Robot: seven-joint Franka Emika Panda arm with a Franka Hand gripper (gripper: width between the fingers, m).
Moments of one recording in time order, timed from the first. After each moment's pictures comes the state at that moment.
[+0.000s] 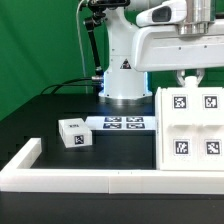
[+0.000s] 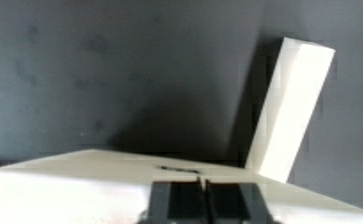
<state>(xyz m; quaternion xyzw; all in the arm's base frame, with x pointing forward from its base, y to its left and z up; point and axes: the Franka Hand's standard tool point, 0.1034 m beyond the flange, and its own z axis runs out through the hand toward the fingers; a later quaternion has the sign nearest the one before) 0.543 0.088 0.129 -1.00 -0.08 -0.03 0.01</state>
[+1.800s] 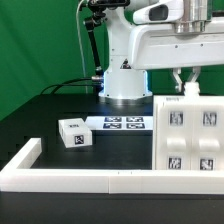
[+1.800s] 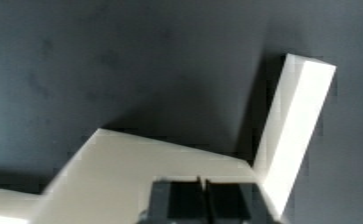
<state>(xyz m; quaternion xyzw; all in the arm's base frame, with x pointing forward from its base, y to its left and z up) 0.539 0.081 0.133 -1.00 -0.09 -0.02 0.01</state>
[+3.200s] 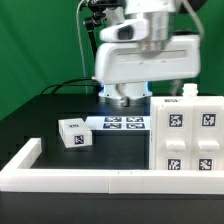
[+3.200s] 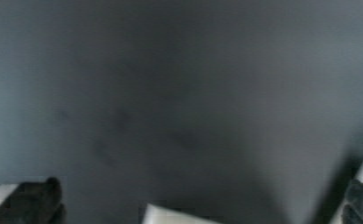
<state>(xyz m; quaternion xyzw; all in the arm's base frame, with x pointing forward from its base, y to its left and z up) 0.490 -0.024 0.086 -0.98 -0.19 -0.02 0.00</state>
